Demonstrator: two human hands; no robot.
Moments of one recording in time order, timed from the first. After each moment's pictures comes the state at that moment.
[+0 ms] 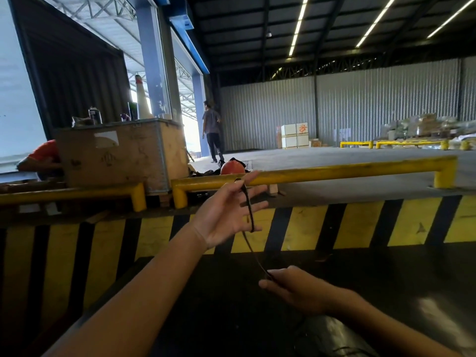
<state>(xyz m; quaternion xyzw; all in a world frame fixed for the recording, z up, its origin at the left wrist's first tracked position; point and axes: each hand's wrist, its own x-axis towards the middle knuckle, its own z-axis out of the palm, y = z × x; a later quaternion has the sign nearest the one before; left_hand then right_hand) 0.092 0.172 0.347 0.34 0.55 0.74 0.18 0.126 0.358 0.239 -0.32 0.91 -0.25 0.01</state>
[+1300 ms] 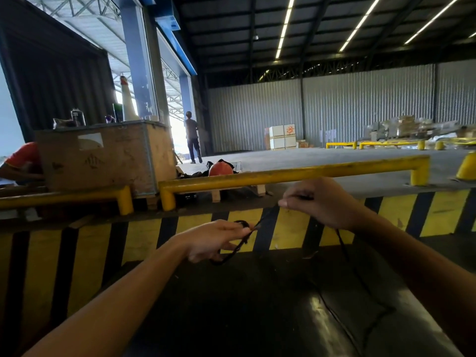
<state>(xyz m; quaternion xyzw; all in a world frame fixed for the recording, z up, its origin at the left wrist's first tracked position) 0.099 0.168 0.323 0.27 0.82 0.44 0.22 0.158 0.417 0.356 -0.30 0.87 -0.23 -0.31</state>
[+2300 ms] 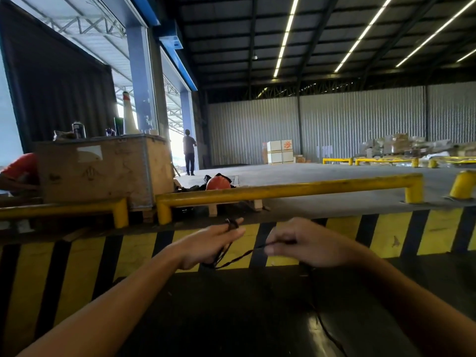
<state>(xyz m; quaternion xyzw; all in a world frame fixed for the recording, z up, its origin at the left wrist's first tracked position) 0.100 0.169 0.338 0.27 0.87 0.40 0.08 0.173 0.399 0.346 -0.35 0.91 -0.20 -0.13</state>
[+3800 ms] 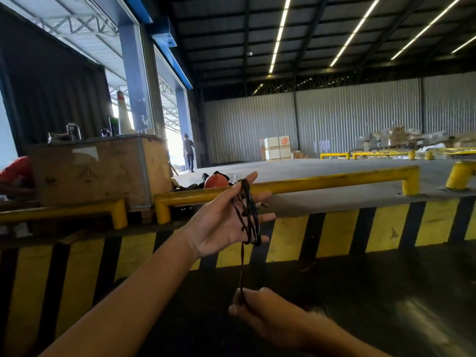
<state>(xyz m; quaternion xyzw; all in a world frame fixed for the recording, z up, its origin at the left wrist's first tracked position) 0.115 0.199 0.364 0.39 0.53 0.70 0.29 0.174 0.334 0.255 -0.33 0.88 -0.34 -0.02</state>
